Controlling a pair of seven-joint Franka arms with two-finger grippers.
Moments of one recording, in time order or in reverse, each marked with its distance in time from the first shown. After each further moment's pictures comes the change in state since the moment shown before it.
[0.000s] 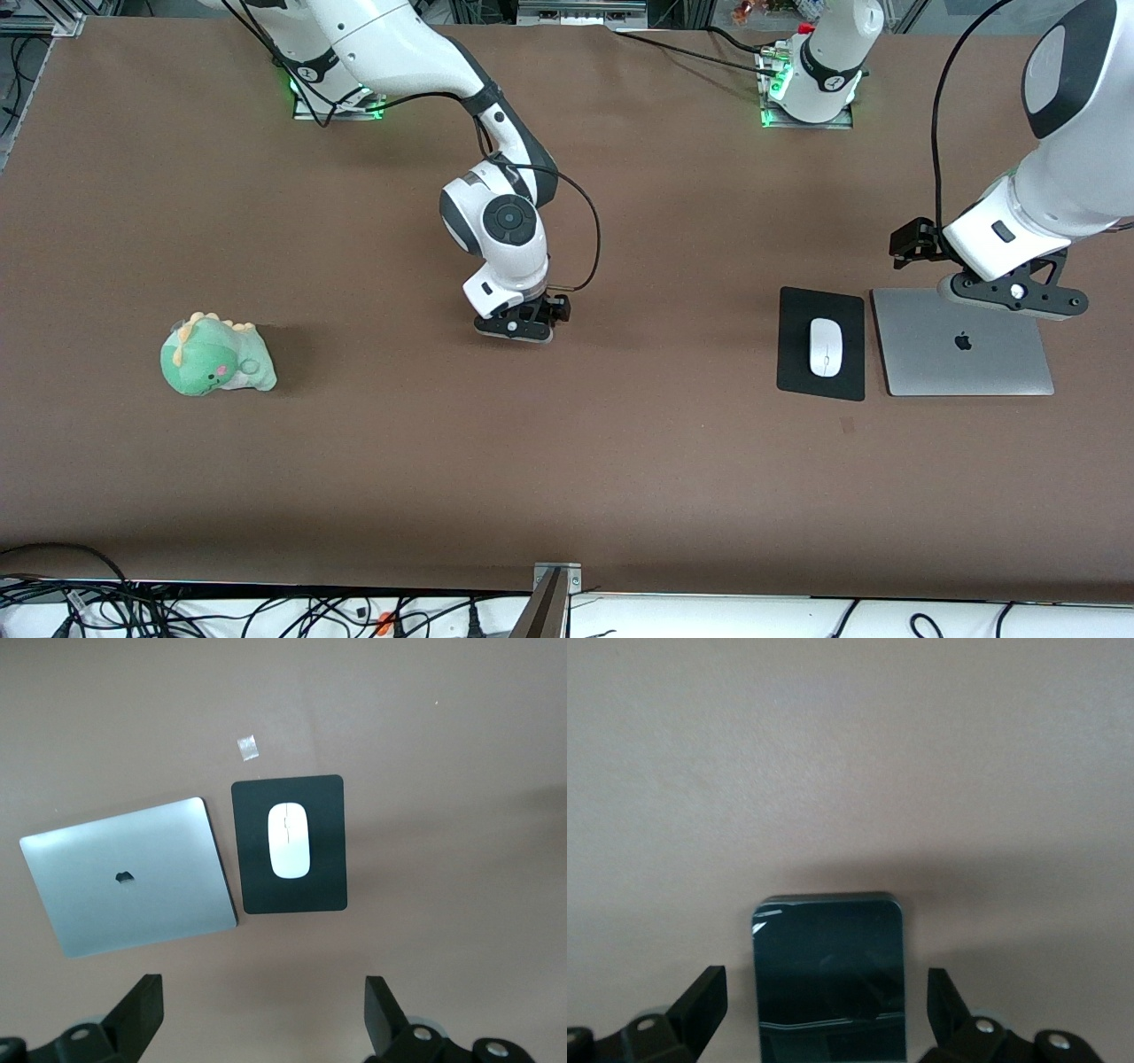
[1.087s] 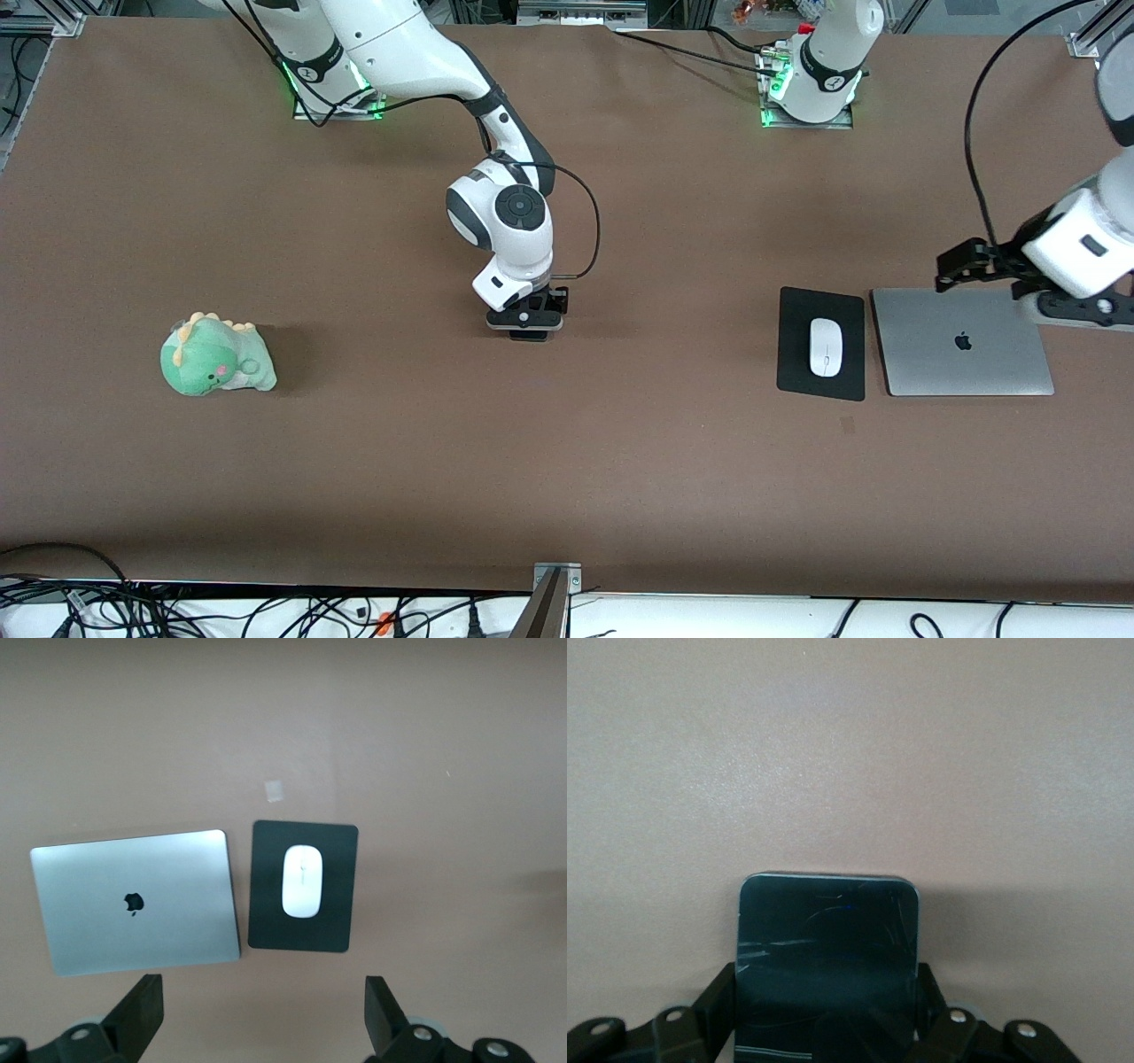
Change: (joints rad) left arm 0.068 0.014 0.051 0.059 -0.068 0.068 -0.018; right arm 0.029 0.015 -0.006 -0.060 -0.085 0.099 -0.041
